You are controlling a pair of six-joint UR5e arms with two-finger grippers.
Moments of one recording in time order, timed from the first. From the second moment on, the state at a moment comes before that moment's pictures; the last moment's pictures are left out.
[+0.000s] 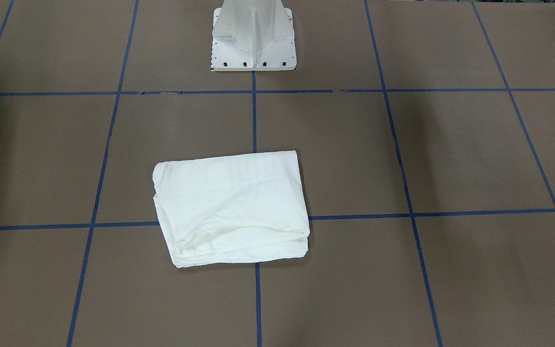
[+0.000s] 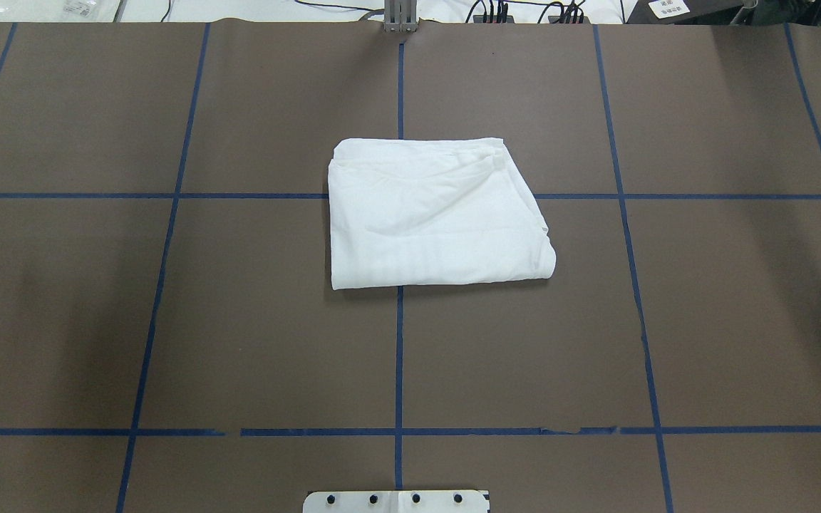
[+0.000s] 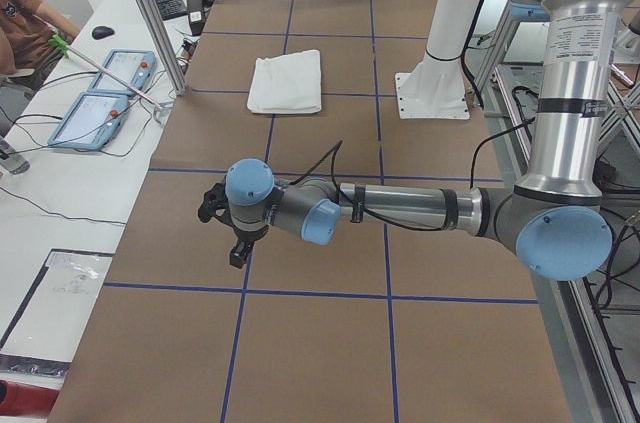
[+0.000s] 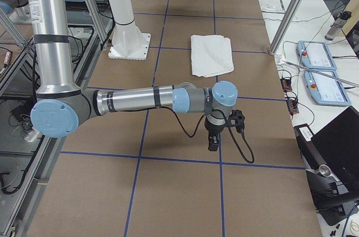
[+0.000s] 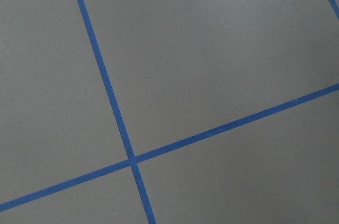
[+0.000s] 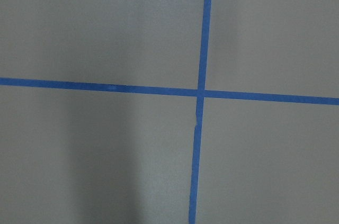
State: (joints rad) left arm -1.51 -1.60 -1.58 -1.89 -2.43 0.01; right arm 1.49 -1.51 1.65 -1.67 2.30 0.03
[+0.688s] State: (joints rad) left arm -1.53 -1.61 -1.65 -1.81 -2.29 -0.01; right arm 1.49 -1.51 1.66 -1.65 2.30 0.03
